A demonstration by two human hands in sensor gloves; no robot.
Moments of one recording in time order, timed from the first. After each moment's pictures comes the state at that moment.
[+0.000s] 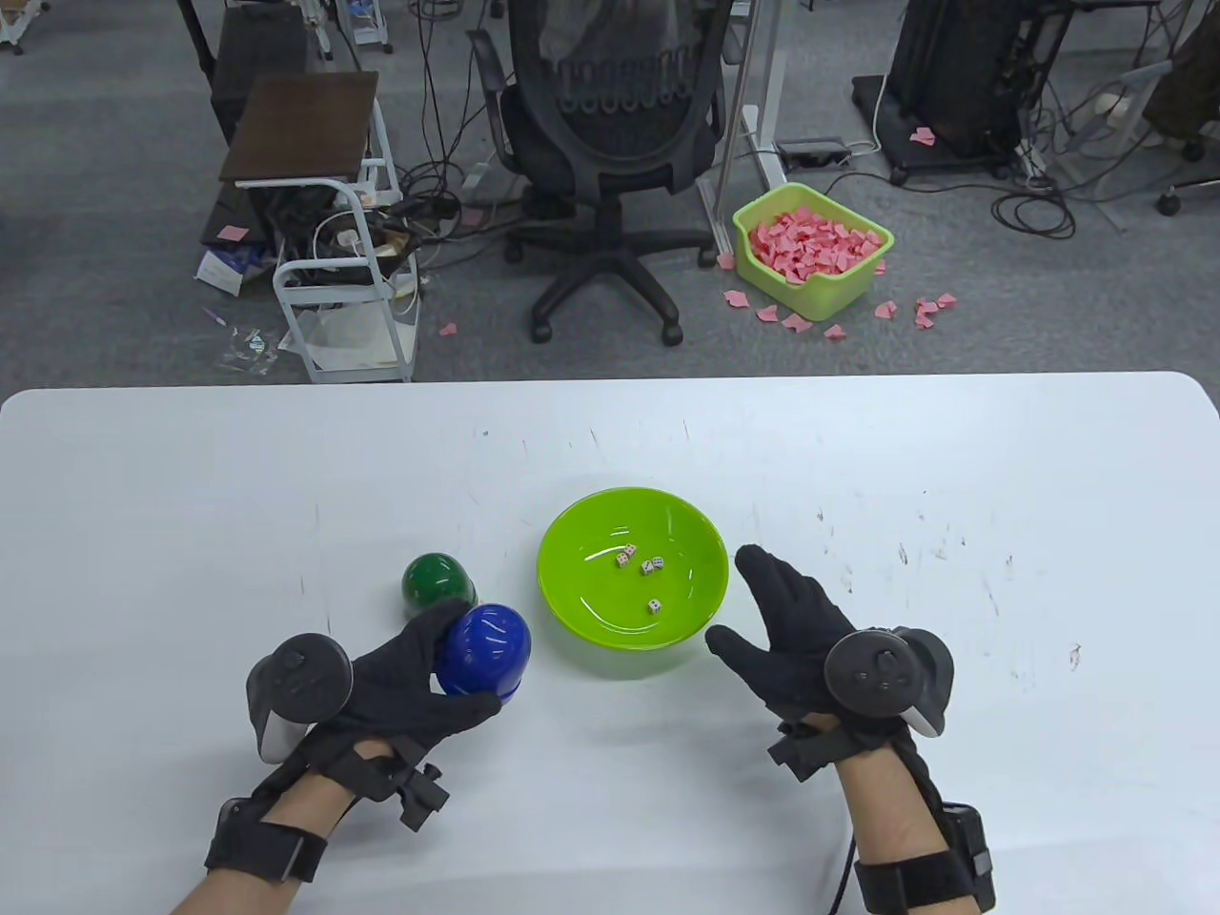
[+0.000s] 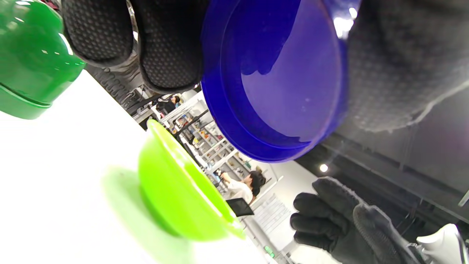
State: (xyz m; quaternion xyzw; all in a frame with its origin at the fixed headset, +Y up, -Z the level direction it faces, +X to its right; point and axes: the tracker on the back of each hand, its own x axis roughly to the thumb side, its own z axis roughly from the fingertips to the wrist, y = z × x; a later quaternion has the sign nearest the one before) left_hand -0.265 -0.717 -0.325 0.02 -0.21 0.46 0.86; right_hand 0.165 -0.678 -0.333 0.24 -0.19 0.89 0.33
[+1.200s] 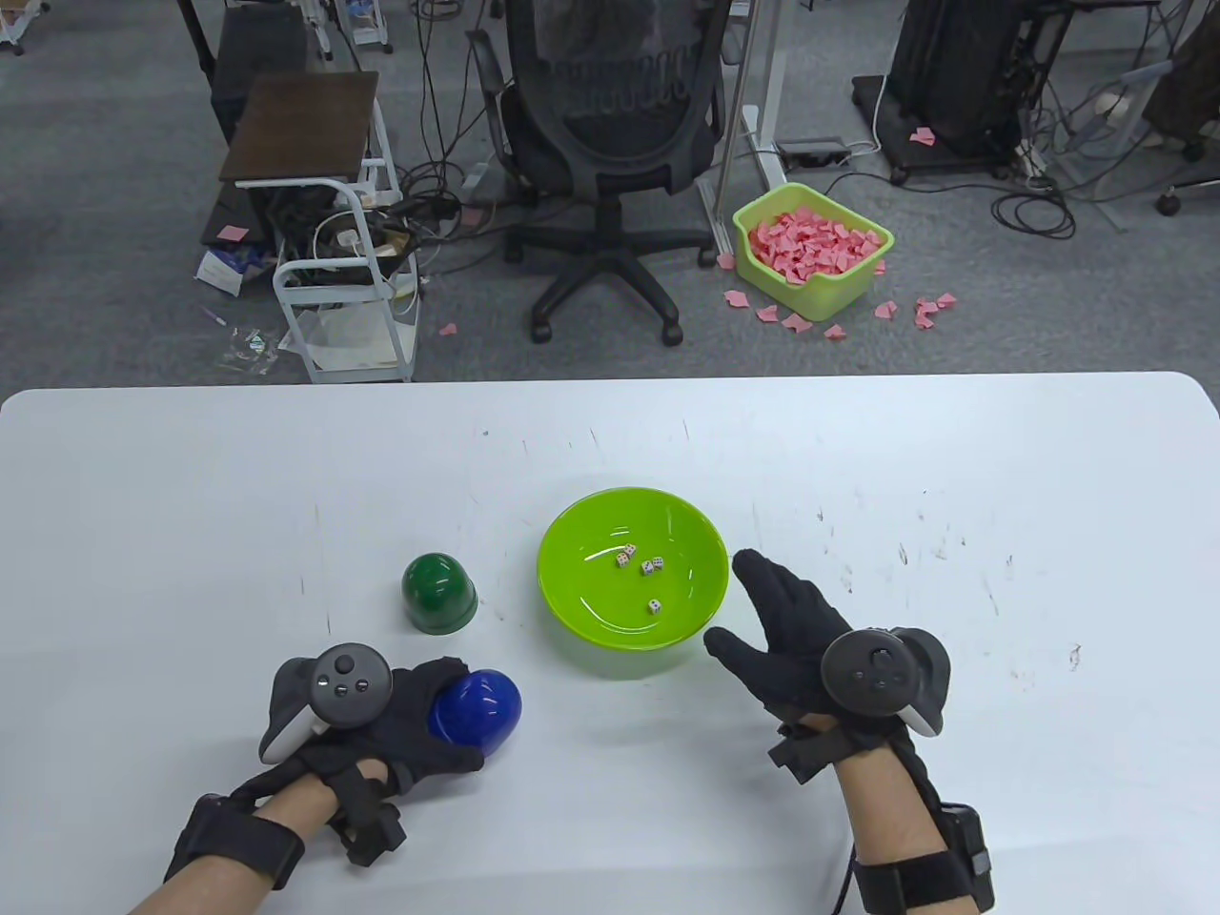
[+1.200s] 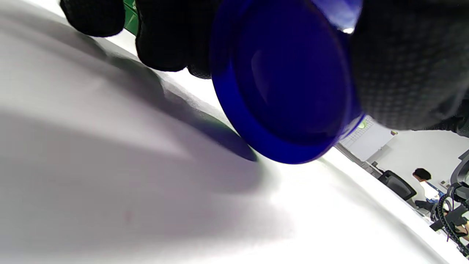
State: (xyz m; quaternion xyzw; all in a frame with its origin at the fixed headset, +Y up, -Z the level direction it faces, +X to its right) left_hand -0.270 -0.765 -0.330 -0.12 -0.18 0.29 0.93; right_hand 0.166 -0.679 -0.332 0.23 -0.18 0.90 0.32
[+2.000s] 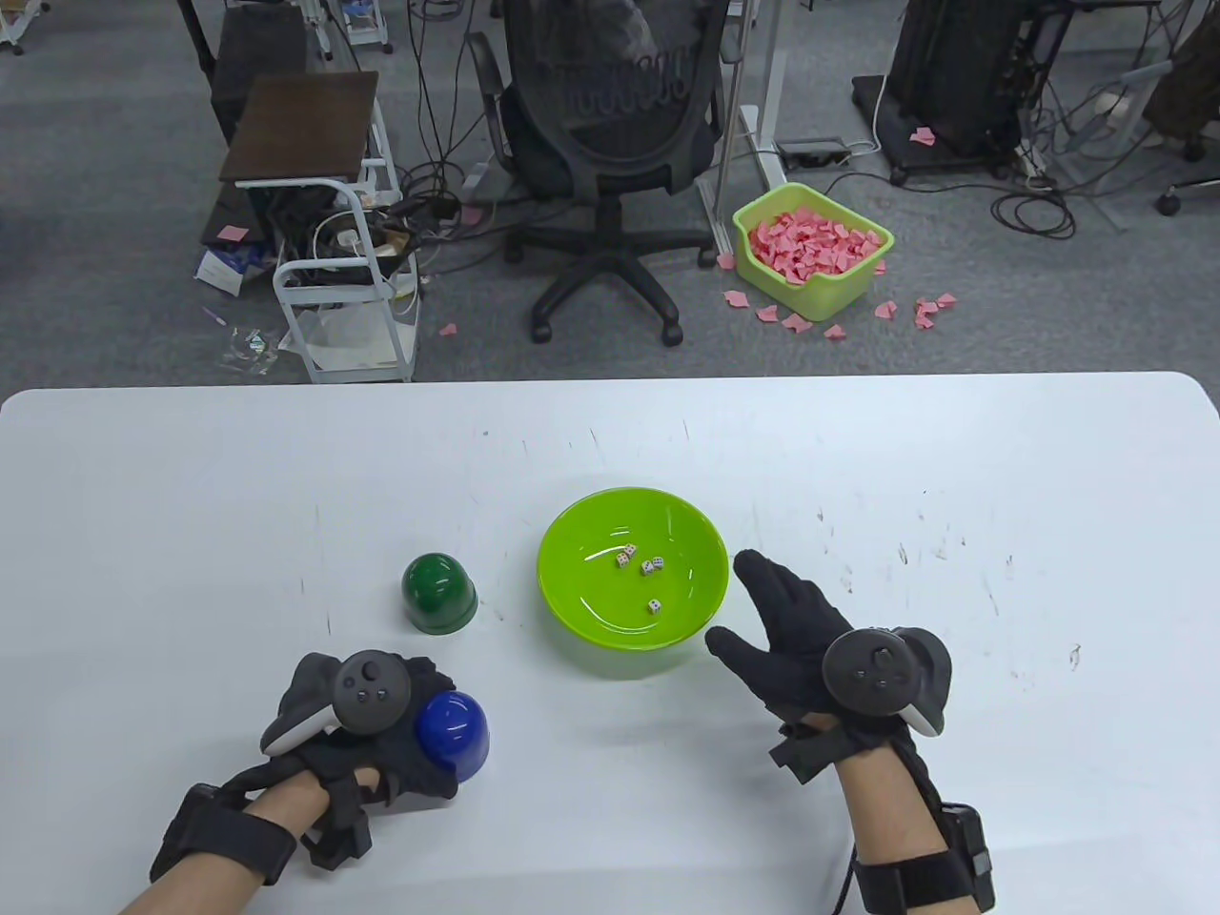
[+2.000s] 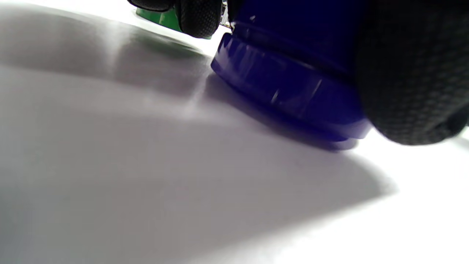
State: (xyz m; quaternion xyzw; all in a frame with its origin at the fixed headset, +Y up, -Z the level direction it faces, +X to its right) left_hand -0.270 -0.768 -0.329 -0.17 -0.18 0.14 0.96; right_hand 0.166 -0.679 -0.333 0.23 -0.18 0.90 0.32
